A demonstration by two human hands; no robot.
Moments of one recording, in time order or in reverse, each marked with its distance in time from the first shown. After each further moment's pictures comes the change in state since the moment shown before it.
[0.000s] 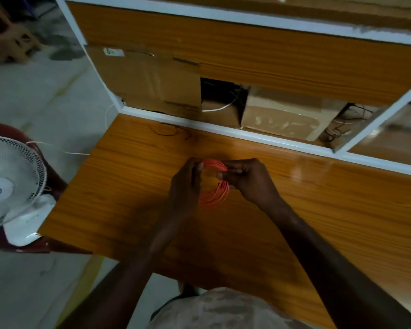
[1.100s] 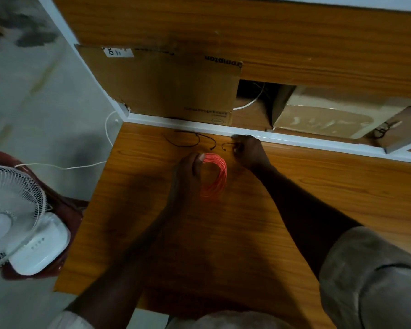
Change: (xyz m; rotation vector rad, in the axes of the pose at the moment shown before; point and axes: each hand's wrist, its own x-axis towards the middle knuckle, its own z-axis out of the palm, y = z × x) left_hand 0.153 -0.126 -0.050 0.050 -0.039 0.024; right_hand 0.250 0.118 0.079 -0.555 0.118 0.195
